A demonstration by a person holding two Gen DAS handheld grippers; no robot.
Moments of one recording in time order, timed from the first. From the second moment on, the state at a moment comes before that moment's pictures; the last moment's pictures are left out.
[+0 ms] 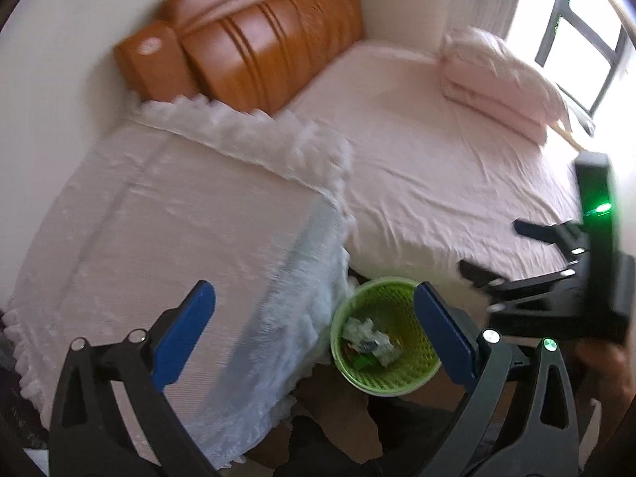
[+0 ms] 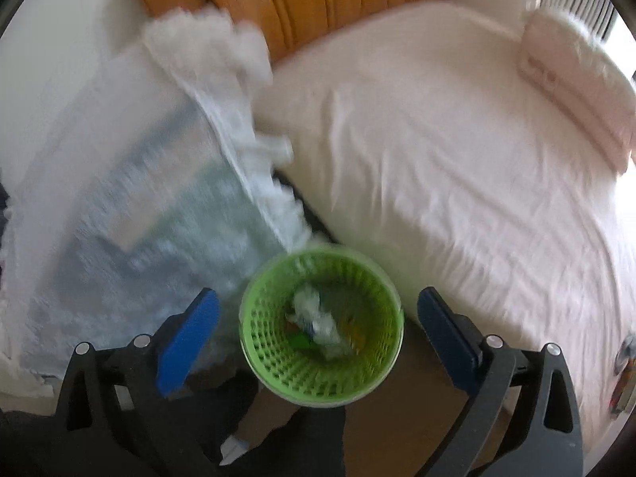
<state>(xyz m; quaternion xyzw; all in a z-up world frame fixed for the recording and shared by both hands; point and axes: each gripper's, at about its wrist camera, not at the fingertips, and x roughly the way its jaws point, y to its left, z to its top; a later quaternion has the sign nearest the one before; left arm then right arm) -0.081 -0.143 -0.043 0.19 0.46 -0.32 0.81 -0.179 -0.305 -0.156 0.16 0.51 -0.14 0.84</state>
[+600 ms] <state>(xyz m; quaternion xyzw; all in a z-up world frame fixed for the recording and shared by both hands) -0.031 -0.017 0.057 0.06 0.39 -0.13 0.91 -0.115 -0.233 0.035 0.06 0.35 -0.02 0.93</state>
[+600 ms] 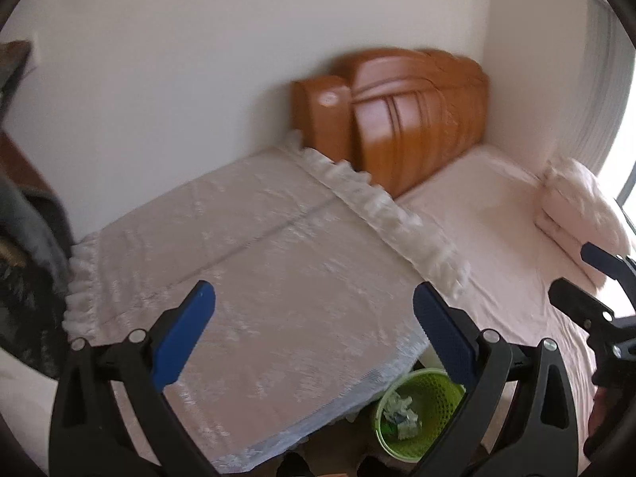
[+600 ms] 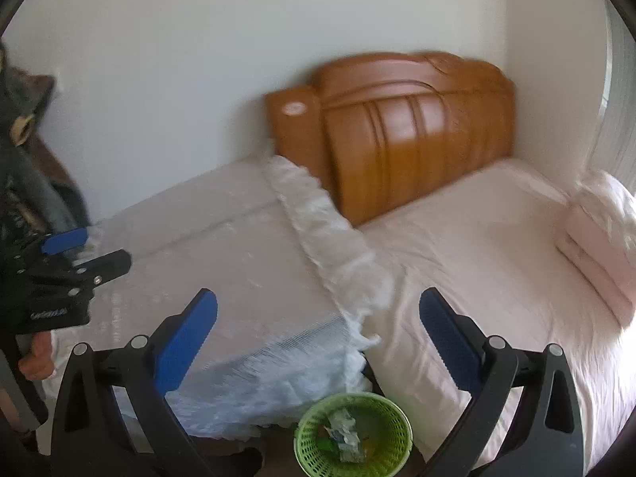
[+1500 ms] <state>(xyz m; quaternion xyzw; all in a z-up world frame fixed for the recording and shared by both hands) -0.002 0.035 0.090 0.01 0.37 -0.03 0.93 -0.076 -0.147 0.106 0.02 0.29 0.07 0.96</state>
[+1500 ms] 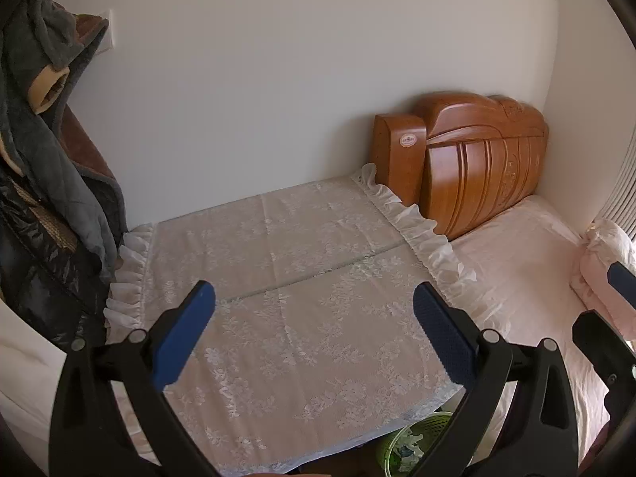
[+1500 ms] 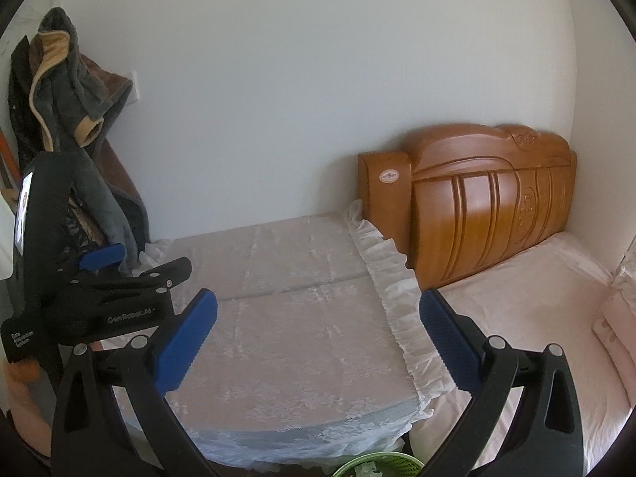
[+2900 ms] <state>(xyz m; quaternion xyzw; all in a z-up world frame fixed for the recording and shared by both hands) 0.011 0.031 0.087 0.02 0.37 -0.05 0.93 -0.065 -0.152 0.103 0.01 0.30 0.04 0.95</state>
